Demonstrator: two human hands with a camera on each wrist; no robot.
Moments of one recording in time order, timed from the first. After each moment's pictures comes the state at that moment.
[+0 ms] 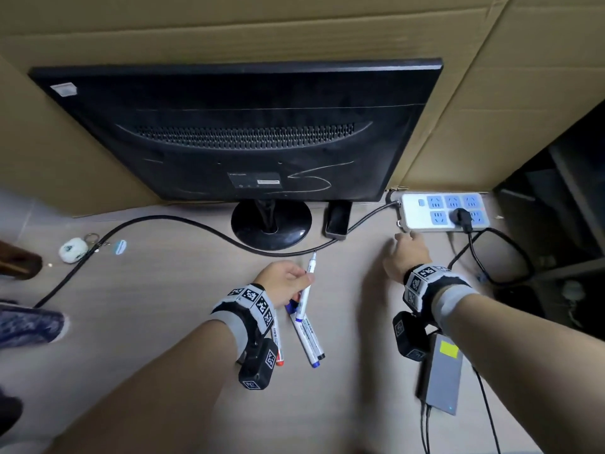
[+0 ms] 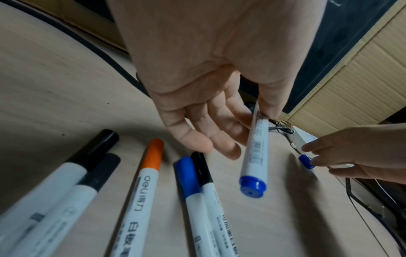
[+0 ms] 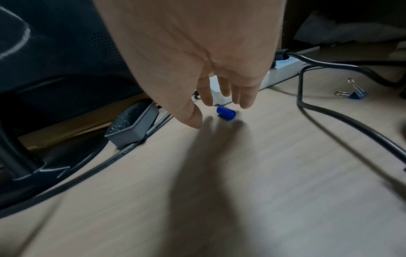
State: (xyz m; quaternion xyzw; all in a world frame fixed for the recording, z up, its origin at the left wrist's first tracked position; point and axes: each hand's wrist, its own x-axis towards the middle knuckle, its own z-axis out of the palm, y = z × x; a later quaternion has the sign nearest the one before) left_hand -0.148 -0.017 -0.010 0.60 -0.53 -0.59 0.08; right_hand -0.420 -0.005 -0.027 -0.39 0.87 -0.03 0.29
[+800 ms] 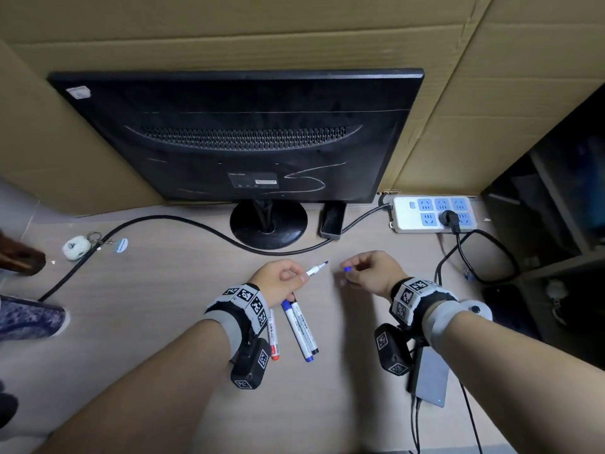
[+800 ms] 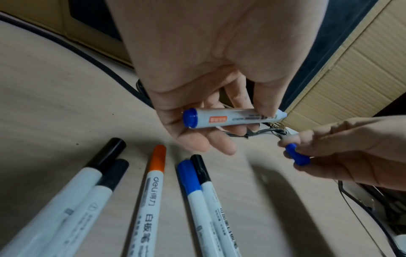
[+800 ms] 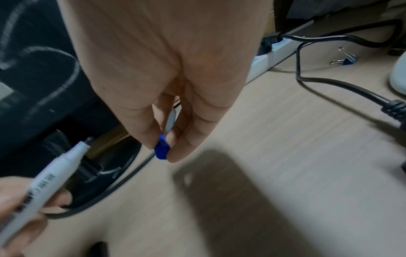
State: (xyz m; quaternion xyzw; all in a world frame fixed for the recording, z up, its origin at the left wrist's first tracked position) left_hand -0.140 -0.004 0.001 0.59 -0.58 -0.56 0.09; right_hand -0.383 0.027 -0.013 -0.41 0.73 -0.20 0.51
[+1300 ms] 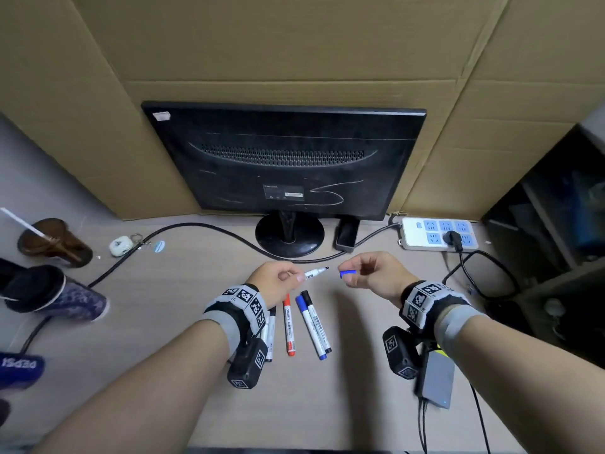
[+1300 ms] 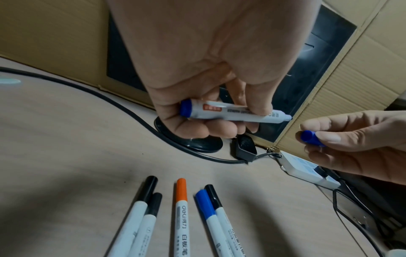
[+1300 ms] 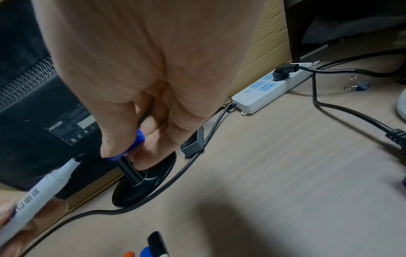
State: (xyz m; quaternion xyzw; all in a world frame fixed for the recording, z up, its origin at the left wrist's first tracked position) left_hand -0.093 0.020 0.059 0.59 -0.63 -0.49 0.14; right_hand -0.356 0.044 0.045 -0.45 0.63 -0.29 0.56
